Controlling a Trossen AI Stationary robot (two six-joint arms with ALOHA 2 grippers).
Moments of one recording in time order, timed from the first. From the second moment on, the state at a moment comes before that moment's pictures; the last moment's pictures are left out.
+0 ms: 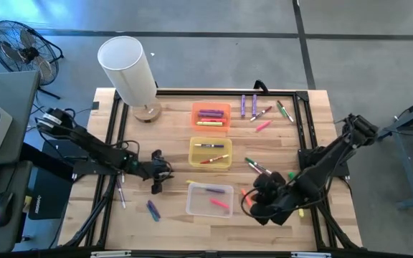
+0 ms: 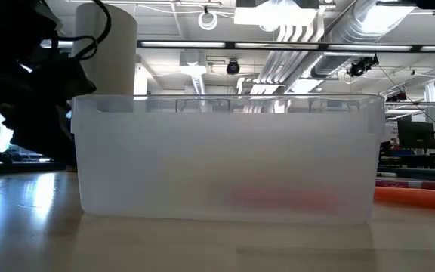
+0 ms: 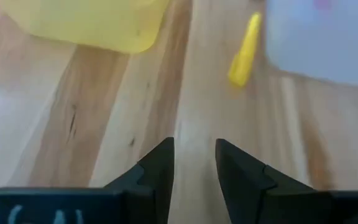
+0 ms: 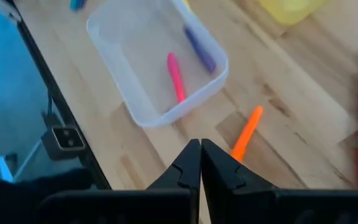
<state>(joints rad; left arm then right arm) -0.39 1.29 0.25 0.35 -0.32 -0.39 0.72 1.48 1.24 -0.87 0.40 1.37</state>
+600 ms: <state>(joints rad) -0.38 1.58 0.26 0.71 -0.25 -0.19 0.59 1.45 1.24 -0.90 0.42 1.41</state>
